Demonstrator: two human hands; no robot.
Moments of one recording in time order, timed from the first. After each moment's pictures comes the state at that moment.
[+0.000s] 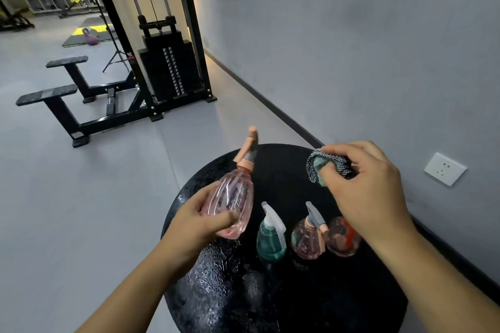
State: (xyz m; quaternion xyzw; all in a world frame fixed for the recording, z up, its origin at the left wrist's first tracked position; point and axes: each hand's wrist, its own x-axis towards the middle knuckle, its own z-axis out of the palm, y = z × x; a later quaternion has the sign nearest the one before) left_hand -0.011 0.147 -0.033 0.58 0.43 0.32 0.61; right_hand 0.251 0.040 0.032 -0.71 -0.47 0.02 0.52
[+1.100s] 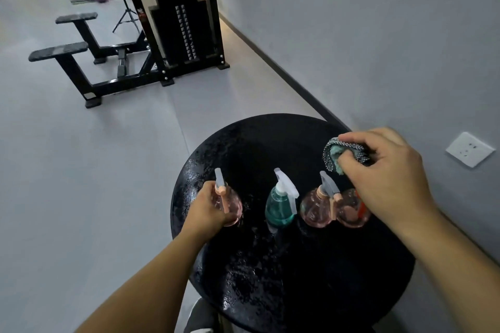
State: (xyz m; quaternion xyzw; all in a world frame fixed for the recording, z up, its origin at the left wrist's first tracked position) left_hand -0.030 0.159 -0.146 0.67 0.60 0.20 0.40; right_hand 0.250 0.031 0.007 -0.73 -0.49 0.05 0.47
